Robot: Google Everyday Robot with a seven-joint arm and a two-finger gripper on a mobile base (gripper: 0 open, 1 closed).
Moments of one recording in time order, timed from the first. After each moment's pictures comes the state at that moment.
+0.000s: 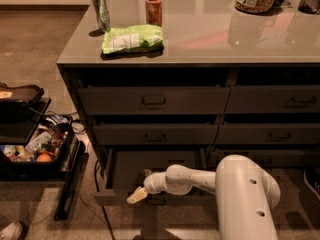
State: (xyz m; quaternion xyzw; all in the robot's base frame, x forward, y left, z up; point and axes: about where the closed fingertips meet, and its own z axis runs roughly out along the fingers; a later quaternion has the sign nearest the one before) arm 0.611 0.102 0.226 -0.45 0.77 0.30 0.32
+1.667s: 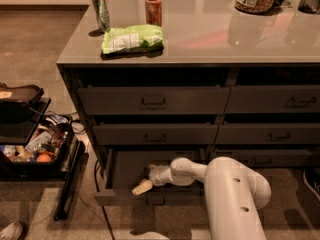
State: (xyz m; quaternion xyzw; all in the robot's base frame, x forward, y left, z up) arm 0.652 0.082 0.209 -0.43 0.79 0.33 0.30
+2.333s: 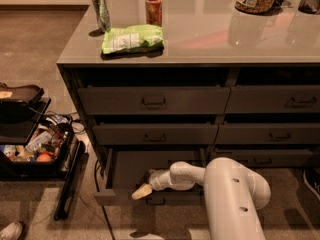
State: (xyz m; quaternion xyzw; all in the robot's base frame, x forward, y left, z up) arm 0.637 0.081 0.193 -0.41 0.80 0.33 0.29
